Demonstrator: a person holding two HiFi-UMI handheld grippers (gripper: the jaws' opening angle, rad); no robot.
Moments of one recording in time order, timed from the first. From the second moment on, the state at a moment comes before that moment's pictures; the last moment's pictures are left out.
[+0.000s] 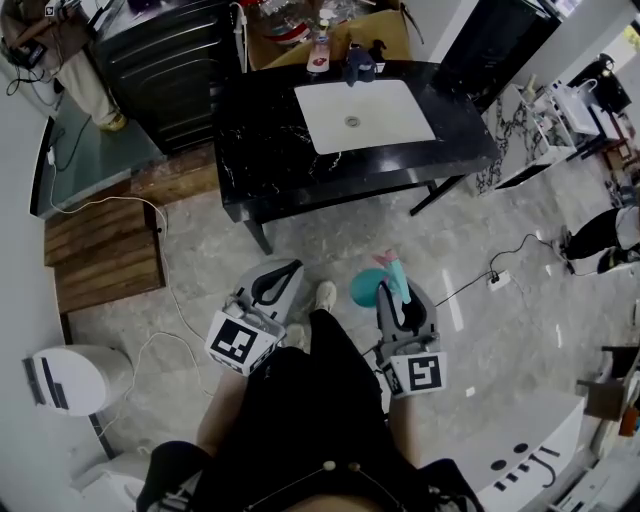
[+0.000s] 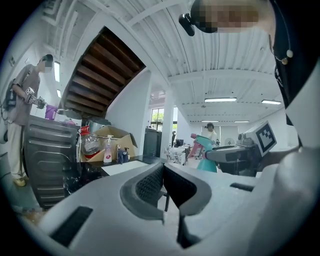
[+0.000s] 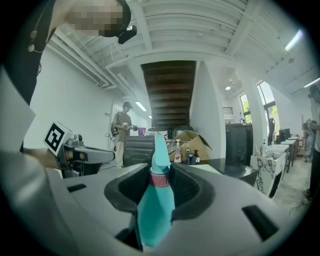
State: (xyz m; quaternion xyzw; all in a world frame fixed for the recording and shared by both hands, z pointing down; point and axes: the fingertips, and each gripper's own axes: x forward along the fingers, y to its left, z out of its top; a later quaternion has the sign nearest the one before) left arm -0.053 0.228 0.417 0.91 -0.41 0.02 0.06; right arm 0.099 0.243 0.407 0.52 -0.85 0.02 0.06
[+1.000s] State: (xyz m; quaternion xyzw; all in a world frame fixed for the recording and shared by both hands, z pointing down) left arm -0.007 0.060 0.419 0.89 -0.45 0.04 0.07; right arm 0.152 0.057 0.405 0.49 -0.87 0.02 0.06
